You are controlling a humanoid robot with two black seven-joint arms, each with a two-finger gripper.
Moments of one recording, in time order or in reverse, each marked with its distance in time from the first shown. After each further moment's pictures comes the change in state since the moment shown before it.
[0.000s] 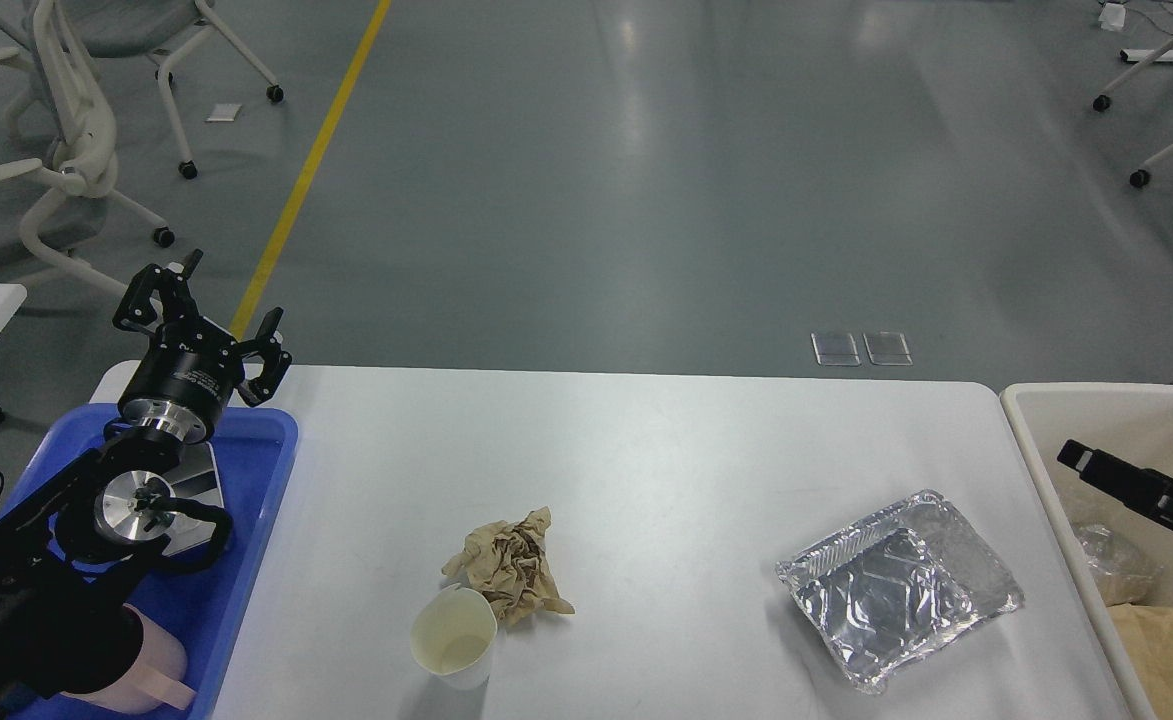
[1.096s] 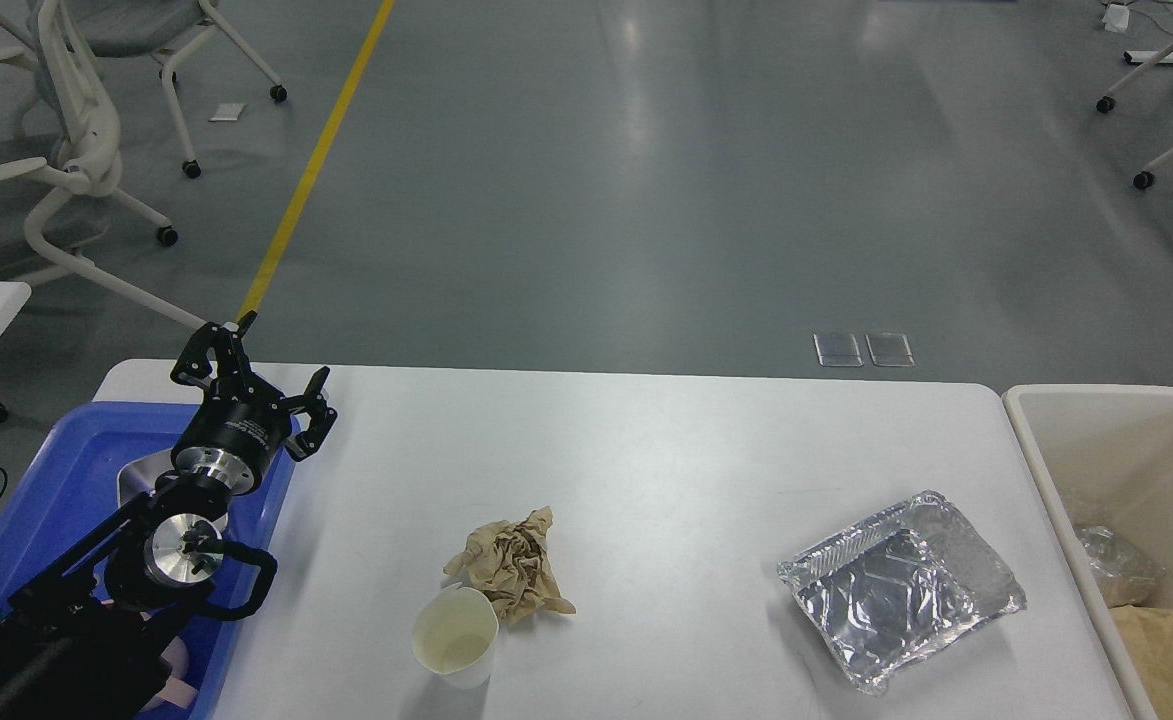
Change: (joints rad) left arm 0.089 -0.056 0.000 -0.083 -0.004 0.091 0.029; right arm -0.246 -0.508 -0.022 0.028 -0.372 -0.179 0.061
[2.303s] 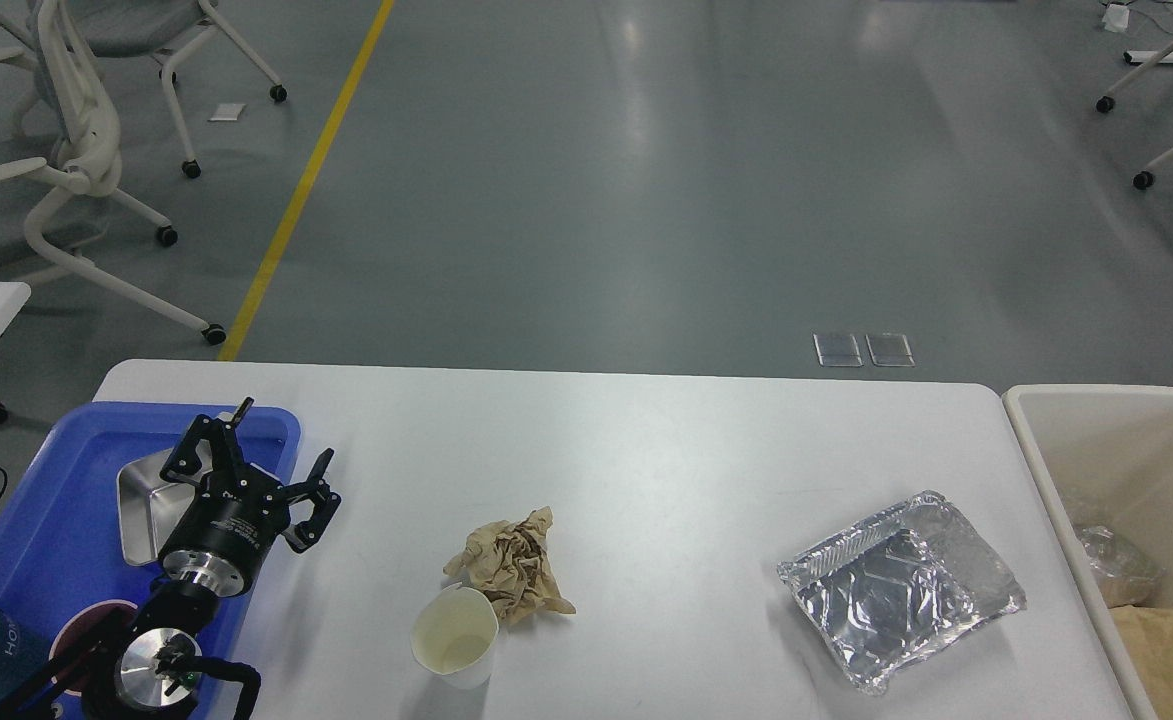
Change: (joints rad) left arm 0.312 0.031 -0.079 -0.299 0.001 0.005 -0.005; right arm -0.001 0.006 -0.005 0.010 0.161 0.077 0.006
